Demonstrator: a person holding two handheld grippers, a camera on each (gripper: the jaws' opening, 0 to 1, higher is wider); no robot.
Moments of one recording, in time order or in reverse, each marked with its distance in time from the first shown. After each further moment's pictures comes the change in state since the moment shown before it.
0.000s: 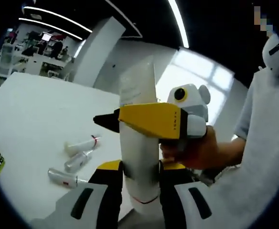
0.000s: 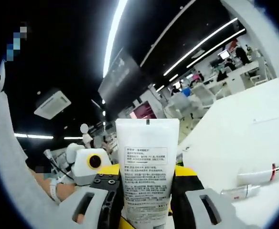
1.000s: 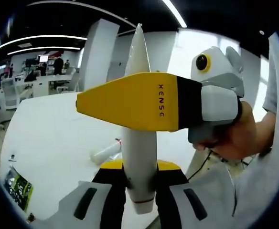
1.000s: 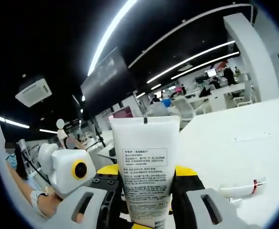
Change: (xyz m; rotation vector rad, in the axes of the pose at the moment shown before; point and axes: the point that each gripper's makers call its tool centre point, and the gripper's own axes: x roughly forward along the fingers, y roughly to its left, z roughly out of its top) left arm 0.002 0.032 -0.003 0.189 0.069 0.153; right arm 0.016 -0.007 0.009 -0.108 -0.025 -0.194
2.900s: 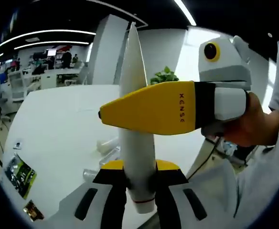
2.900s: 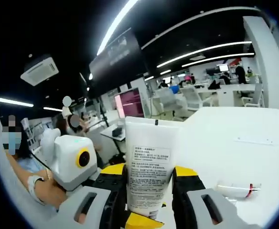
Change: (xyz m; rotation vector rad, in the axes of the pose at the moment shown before) left arm -0.007 0.007 -0.019 -0.044 0.034 0.095; right arm 0.000 0.010 -0.021 -0.118 0.153 0.037
